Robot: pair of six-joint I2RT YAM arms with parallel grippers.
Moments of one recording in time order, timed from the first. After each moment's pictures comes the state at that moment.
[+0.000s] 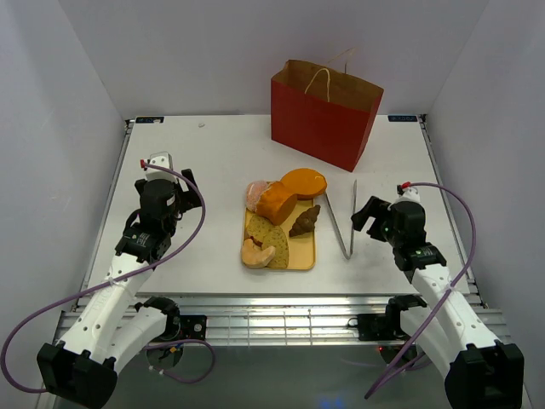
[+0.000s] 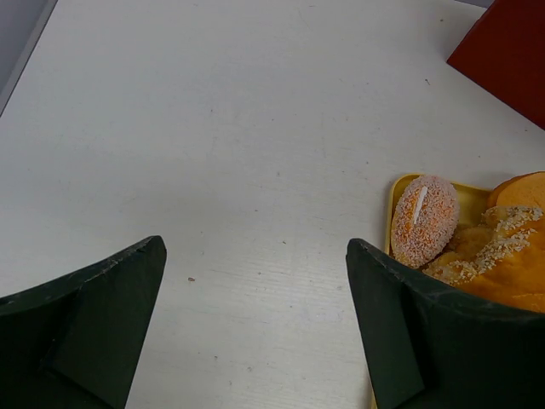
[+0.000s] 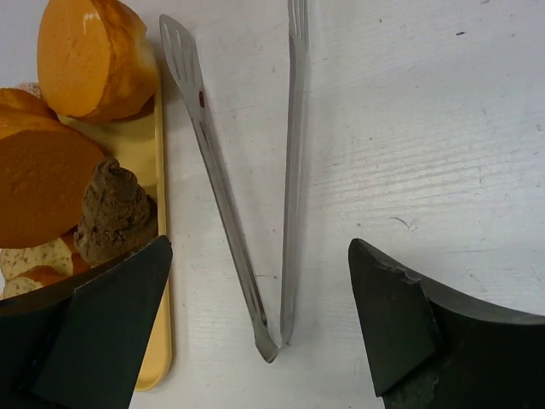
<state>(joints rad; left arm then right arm) -0.32 0.86 0.78 -0.29 -0.39 -0.27 0.18 0.79 0.43 -0.19 -0.04 0.47</state>
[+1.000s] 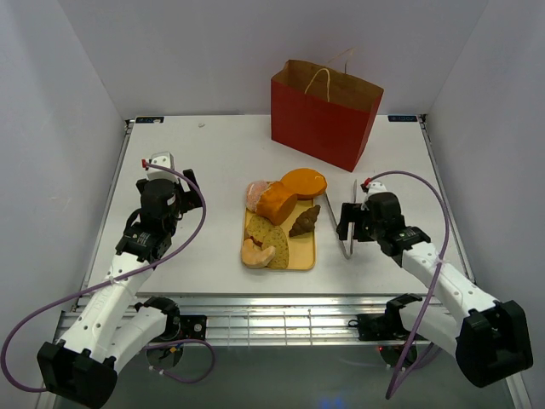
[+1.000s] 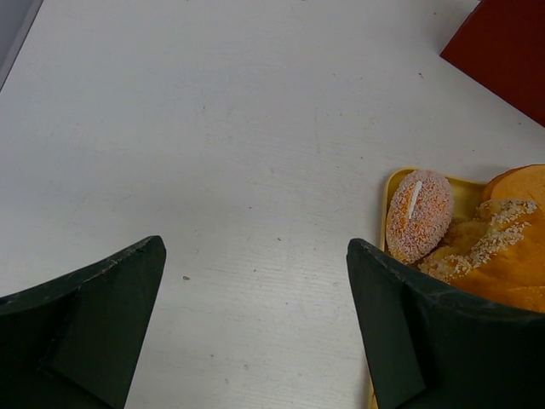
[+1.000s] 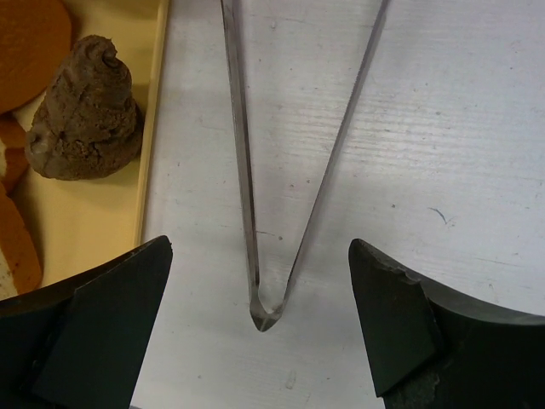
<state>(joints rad) -0.32 0.86 0.78 -0.29 -0.37 -0.28 0.33 0.96 0.54 -0.31 -0.04 0.28</state>
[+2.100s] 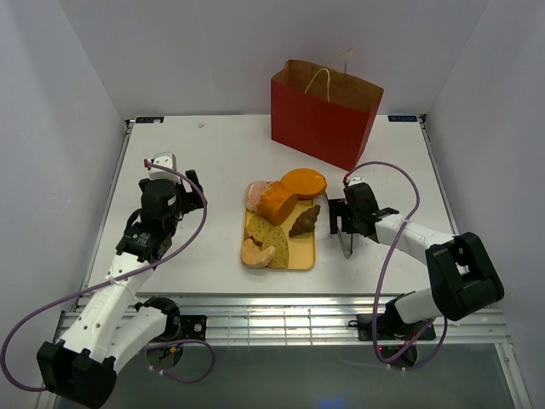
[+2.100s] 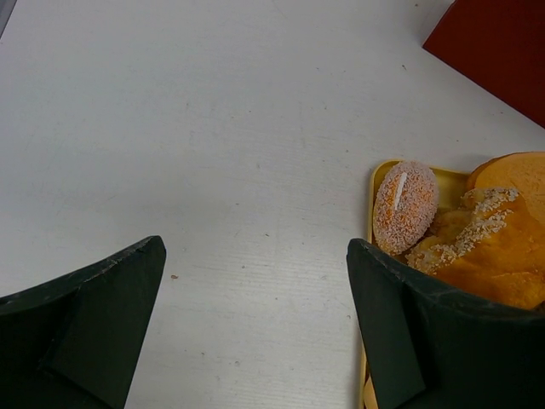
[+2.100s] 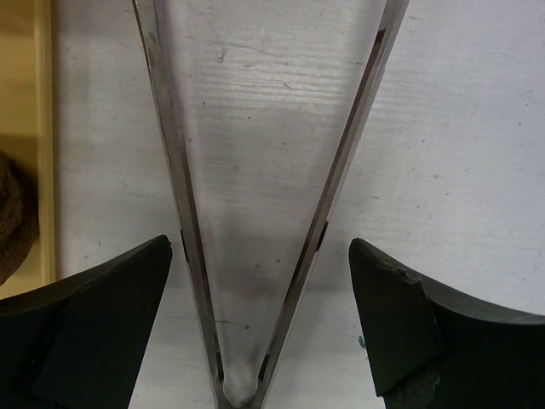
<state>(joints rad) -0.33 0.86 0.78 -0.29 -0.34 -0.28 0.43 1.40 0.67 -0.18 0.16 0.23</state>
